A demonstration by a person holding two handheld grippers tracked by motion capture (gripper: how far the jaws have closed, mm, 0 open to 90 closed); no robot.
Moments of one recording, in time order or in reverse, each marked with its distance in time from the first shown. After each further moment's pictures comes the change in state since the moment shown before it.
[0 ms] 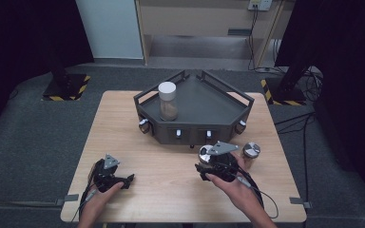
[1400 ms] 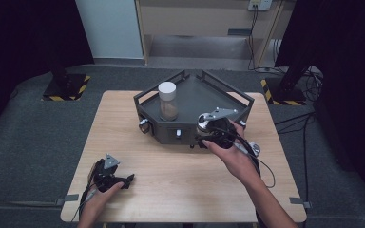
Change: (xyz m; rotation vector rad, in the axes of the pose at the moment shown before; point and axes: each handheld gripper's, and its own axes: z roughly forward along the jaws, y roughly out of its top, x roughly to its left) left arm 0.000 0.000 0.000 0.000 -0.002 0.001; right arm -0.024 0.077 -0.006 -0.038 -0.068 0.008
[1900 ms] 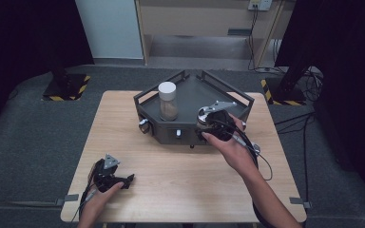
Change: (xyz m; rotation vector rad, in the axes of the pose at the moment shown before) left arm 0.000 0.000 0.000 0.000 0.000 0.000; right arm -0.009 0.014 0.012 0.005 -0.017 0.017
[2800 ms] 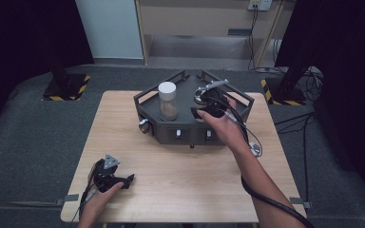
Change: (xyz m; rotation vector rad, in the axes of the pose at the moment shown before) left arm 0.000 0.000 0.000 0.000 0.000 0.000; right arm -0.024 0.049 0.040 0.022 -0.047 0.022
